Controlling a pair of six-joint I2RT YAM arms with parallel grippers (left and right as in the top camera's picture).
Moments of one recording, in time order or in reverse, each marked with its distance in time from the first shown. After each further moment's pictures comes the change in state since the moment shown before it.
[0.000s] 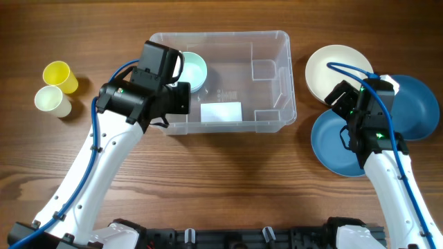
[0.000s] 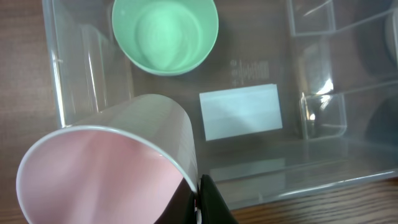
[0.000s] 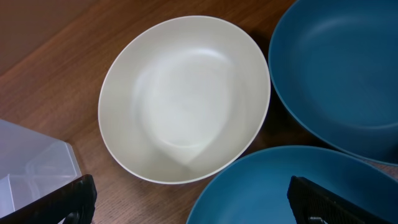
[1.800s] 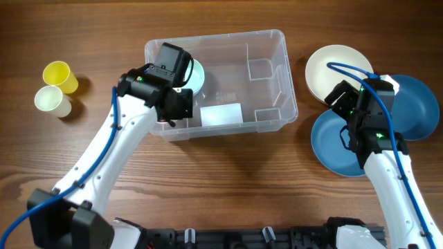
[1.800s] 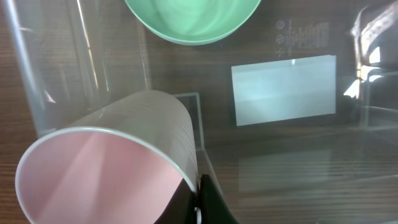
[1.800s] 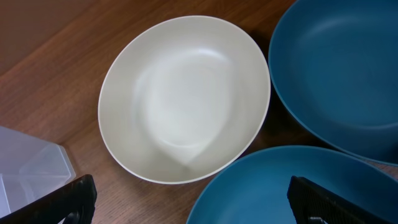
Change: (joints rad) left arm -0.019 0.136 0.000 -0.079 -0.069 -0.086; right arm 0.000 0.000 0.000 0.000 0.000 0.000
